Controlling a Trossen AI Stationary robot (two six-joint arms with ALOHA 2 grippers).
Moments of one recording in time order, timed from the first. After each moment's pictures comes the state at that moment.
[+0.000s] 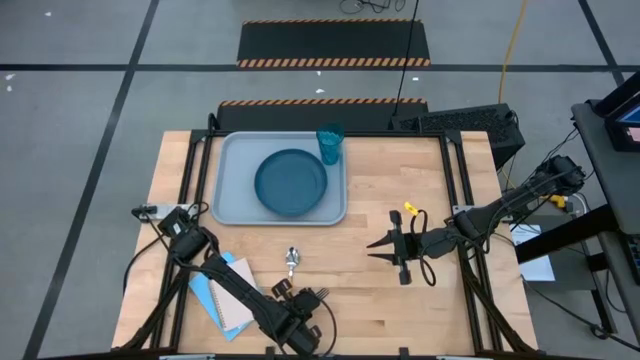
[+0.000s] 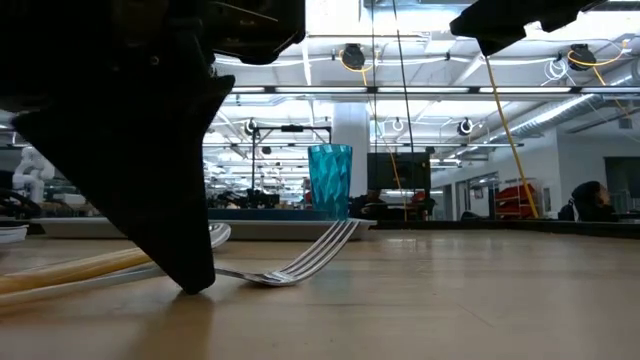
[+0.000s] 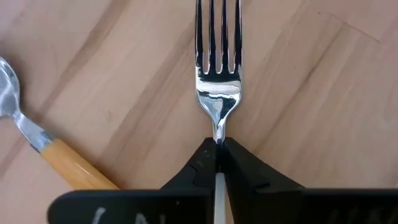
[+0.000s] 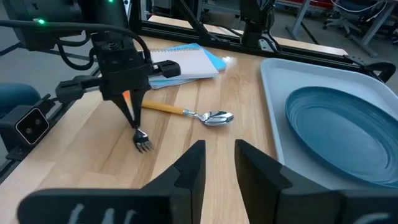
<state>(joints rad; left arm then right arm) -0.65 2.29 1.76 -0.94 -0.39 -1.22 0.47 1.07 0.59 0.07 0.36 0.07</state>
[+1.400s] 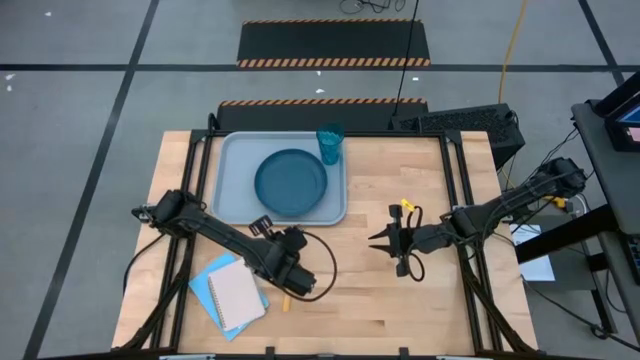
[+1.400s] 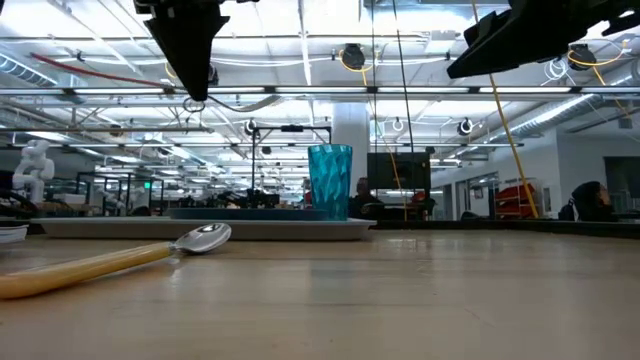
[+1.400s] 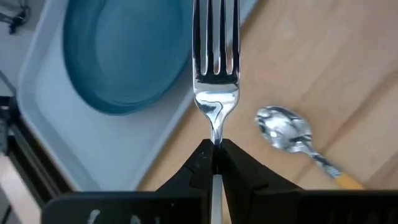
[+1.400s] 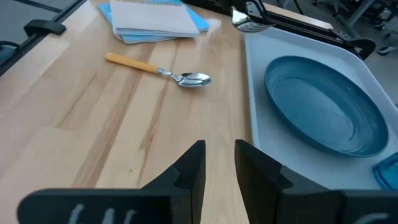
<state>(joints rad) -0.44 1.98 1.76 -1.55 -0.49 -1.06 0.40 1.07 0.59 -0.07 0.36 0.00</state>
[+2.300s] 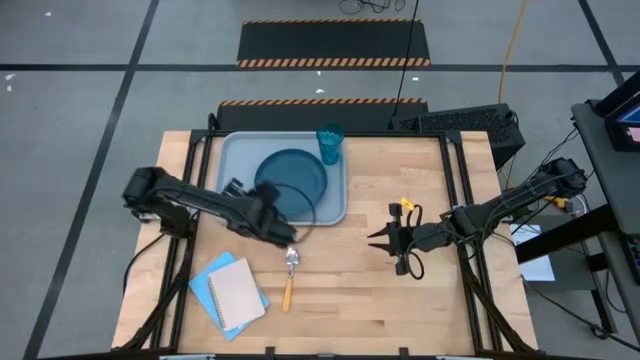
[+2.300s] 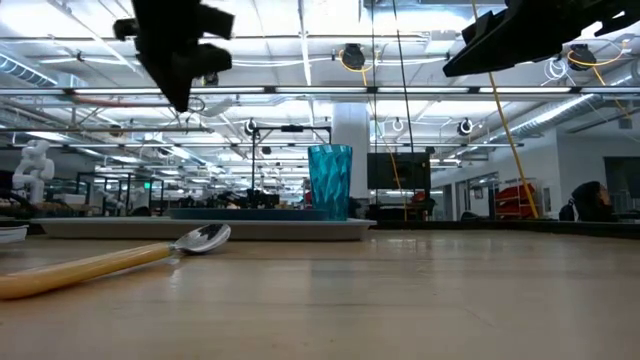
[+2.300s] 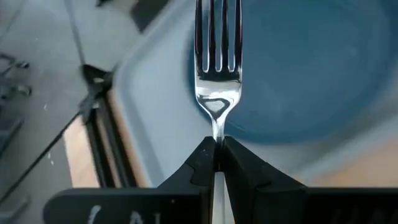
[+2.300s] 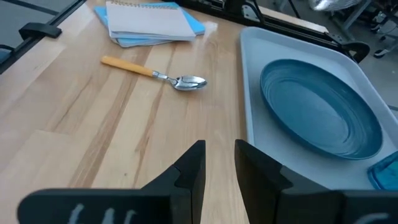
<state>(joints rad) -0.23 1.69 1.40 -1.57 -0.69 -1.22 0.39 1.06 0.59 -0.06 0.36 -0.02</state>
